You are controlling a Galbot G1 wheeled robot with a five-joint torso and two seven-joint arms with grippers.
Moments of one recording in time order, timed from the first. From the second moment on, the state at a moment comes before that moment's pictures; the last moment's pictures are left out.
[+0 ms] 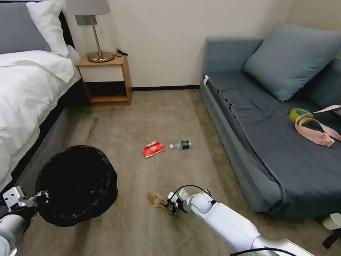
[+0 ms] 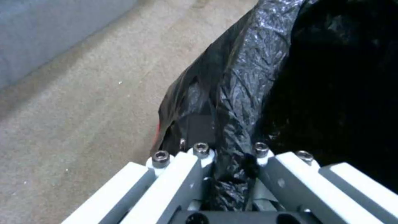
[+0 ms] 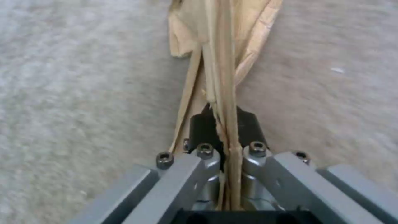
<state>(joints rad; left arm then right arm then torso) 1.63 -1.25 -1.14 -2.18 -1.13 0.72 -0.35 -0.69 1.26 -0.41 1.01 0.28 -0.37 -0.33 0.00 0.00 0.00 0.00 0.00</state>
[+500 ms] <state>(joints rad) 1.56 -1.19 -0.99 -2.05 -1.08 0.70 -0.32 -0.69 0.96 -0.18 1.47 0.55 -0.41 -0.21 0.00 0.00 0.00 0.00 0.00</state>
